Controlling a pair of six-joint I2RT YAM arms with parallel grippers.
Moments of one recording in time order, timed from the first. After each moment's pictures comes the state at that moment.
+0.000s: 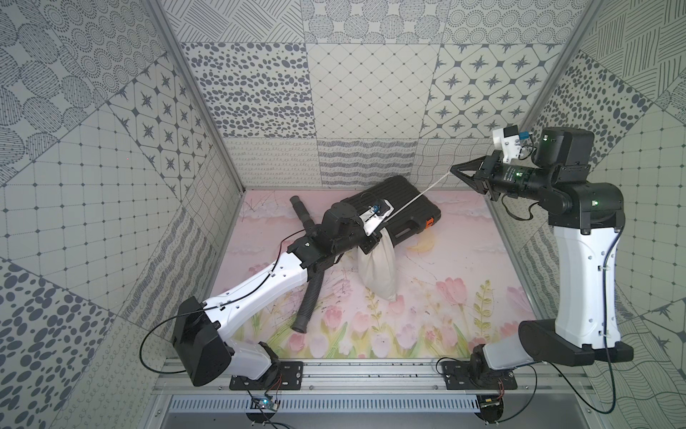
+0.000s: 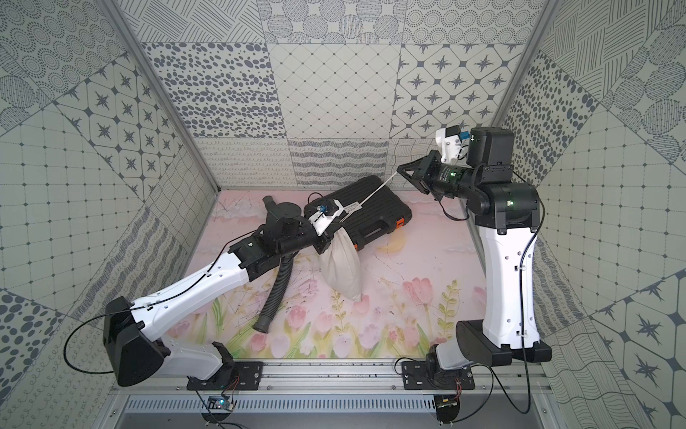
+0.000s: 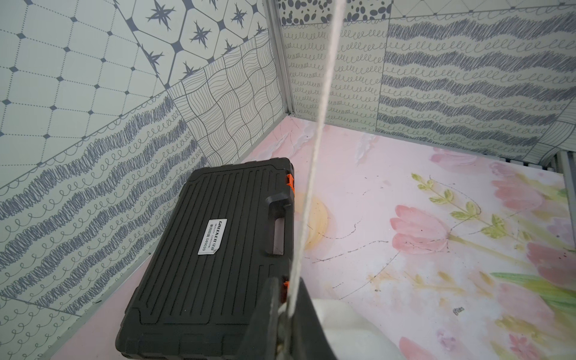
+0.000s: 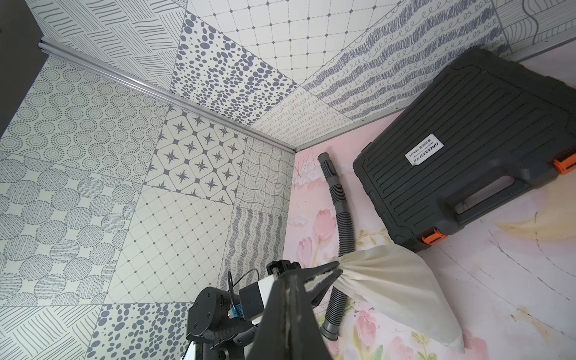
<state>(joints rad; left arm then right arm) -0.72 1.42 1.25 -0.18 0.10 0.29 0.08 1.49 2.27 -1.17 -0.64 0.76</state>
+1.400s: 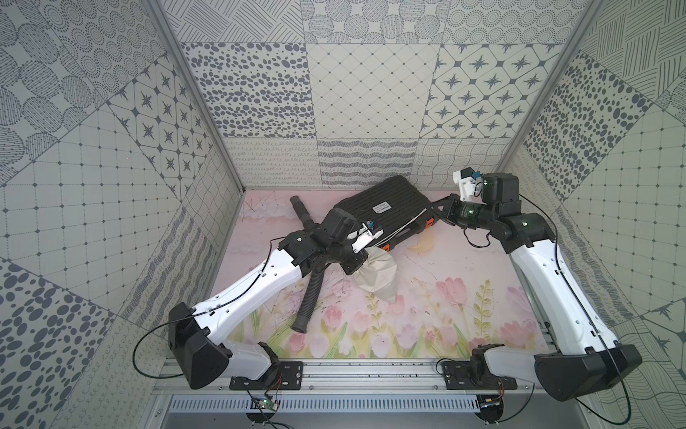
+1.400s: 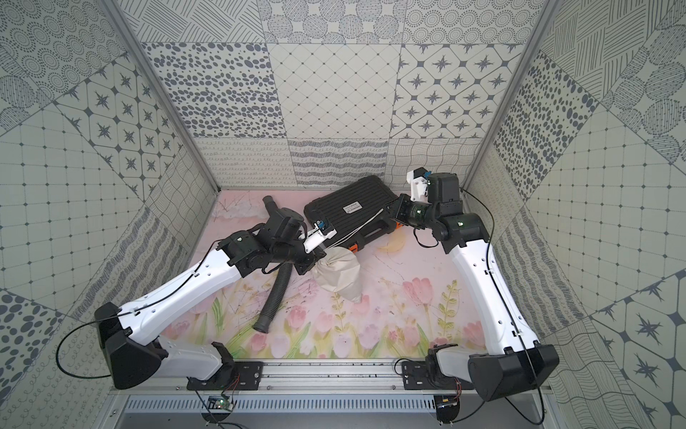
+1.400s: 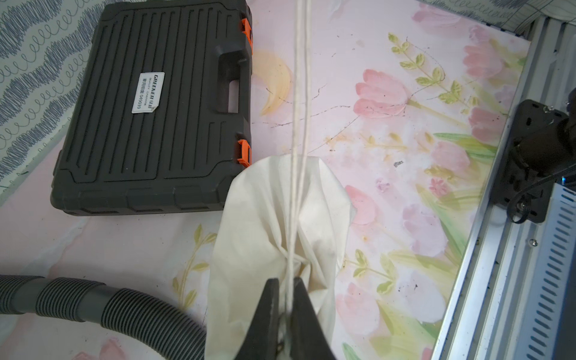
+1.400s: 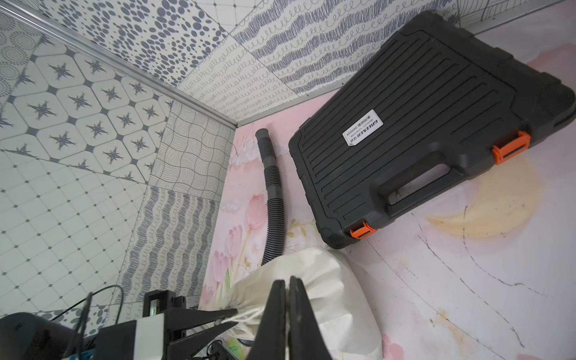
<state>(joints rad) -0.72 1.39 1.36 -0.79 0.13 0.26 0.23 1.30 1.48 -0.75 -0.46 0.56</state>
